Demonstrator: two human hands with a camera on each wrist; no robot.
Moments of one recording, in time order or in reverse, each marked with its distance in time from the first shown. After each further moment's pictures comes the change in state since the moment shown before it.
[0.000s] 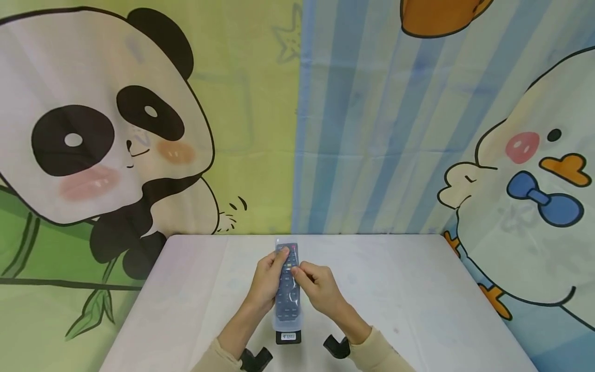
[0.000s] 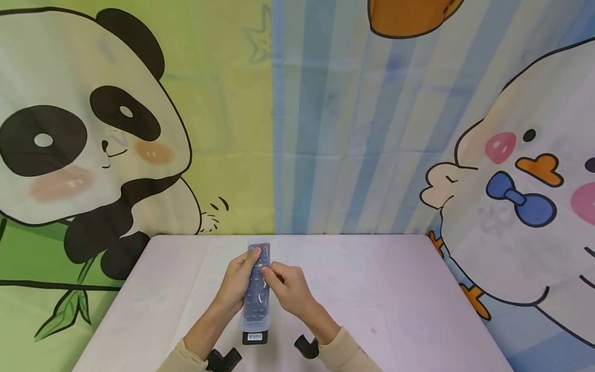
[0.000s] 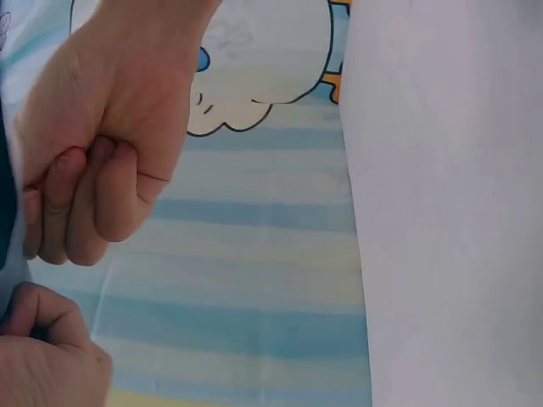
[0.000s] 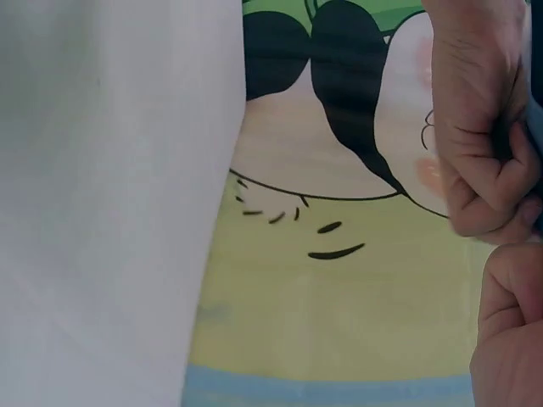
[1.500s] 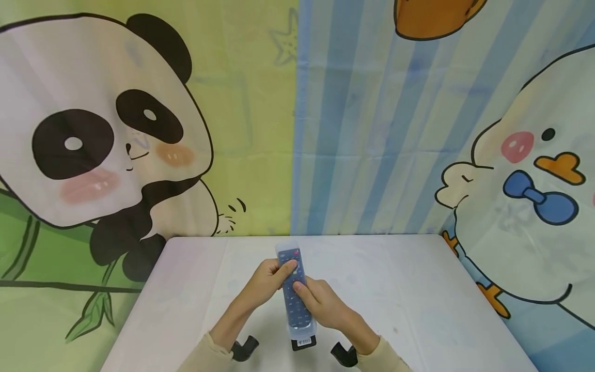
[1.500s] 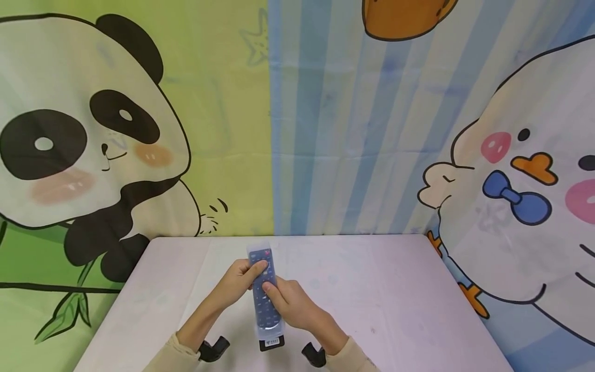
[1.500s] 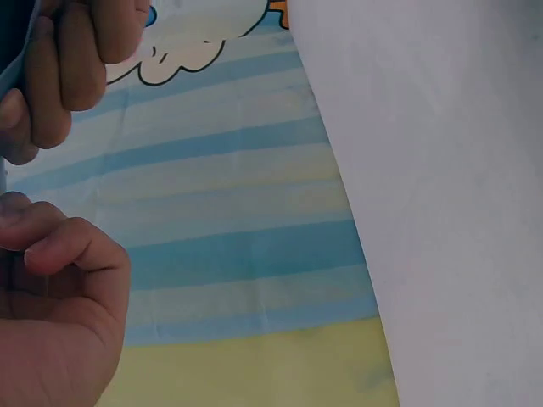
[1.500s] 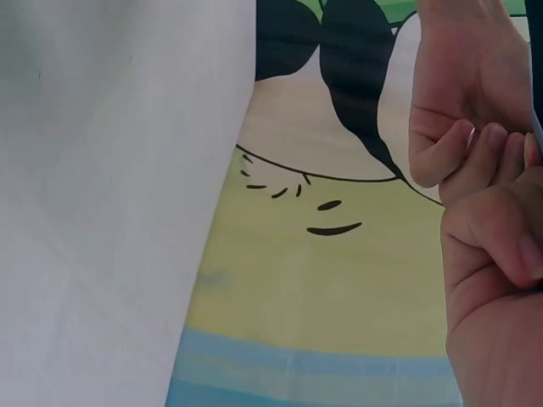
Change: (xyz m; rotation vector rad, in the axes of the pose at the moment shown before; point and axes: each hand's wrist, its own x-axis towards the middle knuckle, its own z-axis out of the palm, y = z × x) left_hand 0.006 0.001 -0.021 0.391 -0.357 0.209; right_hand -0.020 -0.011 -0.017 -0.006 -0.380 0.271
